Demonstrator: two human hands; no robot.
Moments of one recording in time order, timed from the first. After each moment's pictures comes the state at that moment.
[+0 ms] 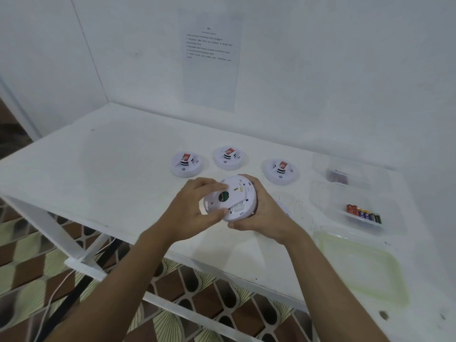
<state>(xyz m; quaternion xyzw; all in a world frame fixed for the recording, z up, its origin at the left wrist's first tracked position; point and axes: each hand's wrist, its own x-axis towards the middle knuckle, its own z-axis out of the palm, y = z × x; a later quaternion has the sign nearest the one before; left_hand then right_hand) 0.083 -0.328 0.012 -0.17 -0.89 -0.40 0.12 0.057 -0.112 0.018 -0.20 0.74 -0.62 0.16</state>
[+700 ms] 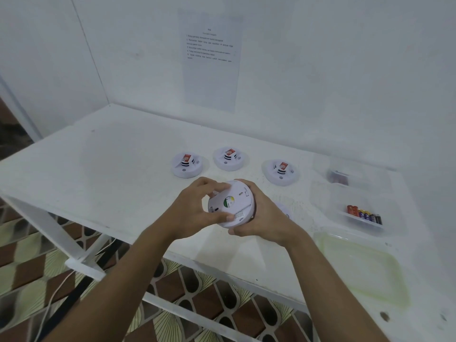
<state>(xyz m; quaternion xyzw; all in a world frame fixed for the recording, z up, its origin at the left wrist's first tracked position) 0.086 -0.325 0.029 -0.15 -0.88 -0.46 0.04 0.061 -0.112 0.023 -0.22 0.76 -0.59 0.18</state>
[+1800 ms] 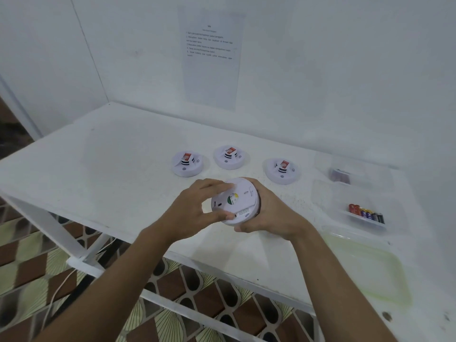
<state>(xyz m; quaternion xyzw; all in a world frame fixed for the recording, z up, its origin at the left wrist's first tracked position) 0.083 -0.327 0.020 -0.22 -0.88 -0.40 0.10 0.053 -0.104 0.031 -0.23 0.74 -0.60 0.21</state>
